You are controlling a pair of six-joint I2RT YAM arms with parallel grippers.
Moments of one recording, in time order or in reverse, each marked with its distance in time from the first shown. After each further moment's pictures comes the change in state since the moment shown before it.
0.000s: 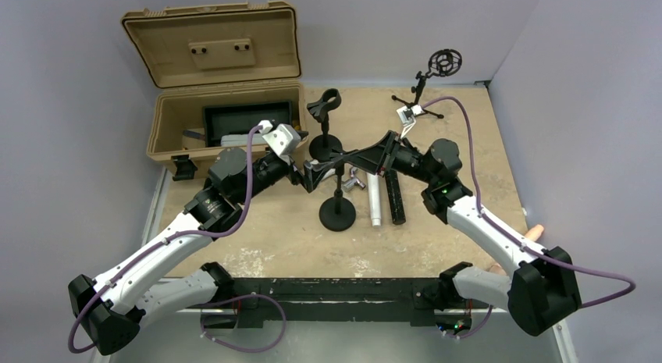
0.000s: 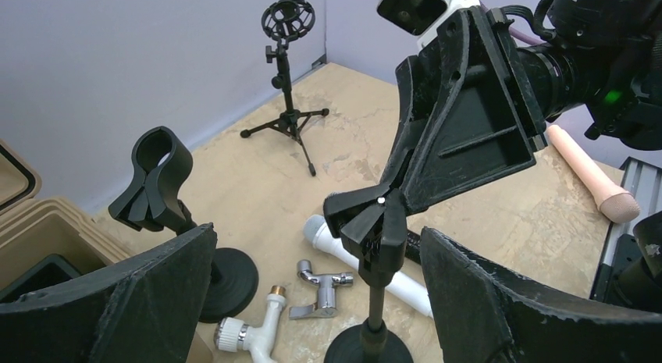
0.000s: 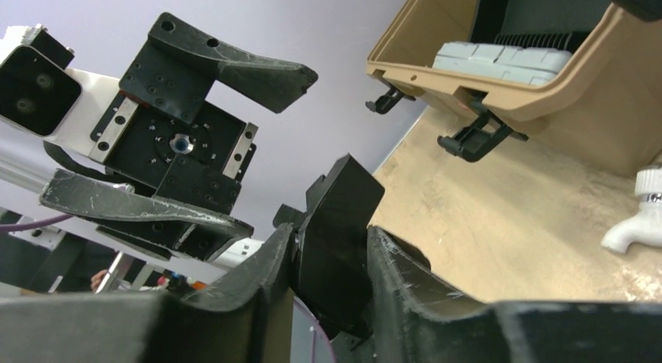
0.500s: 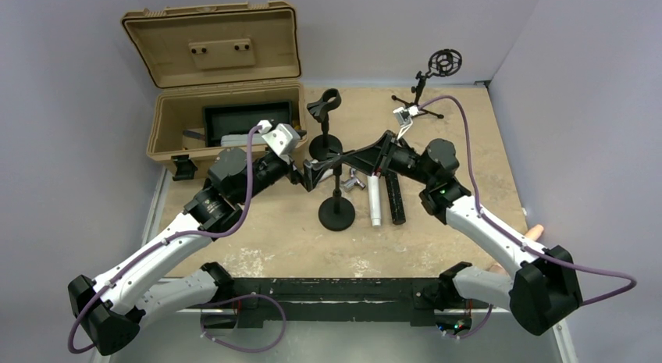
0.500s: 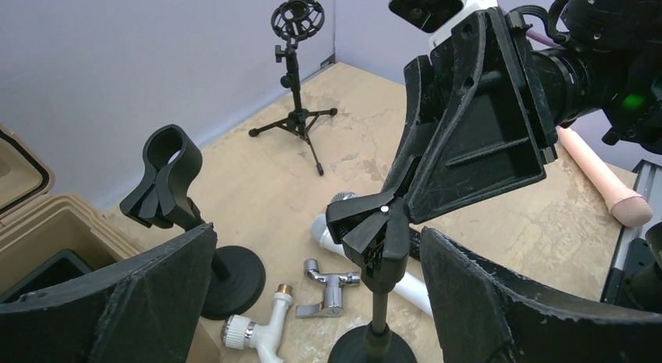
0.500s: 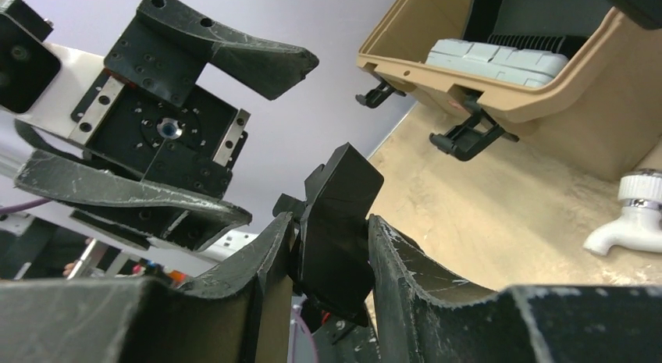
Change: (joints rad) left arm 0.000 -0.002 0.000 -0.002 -0.020 0.009; right arm 0.029 0.006 -0.001 -0.010 0.035 -0.070
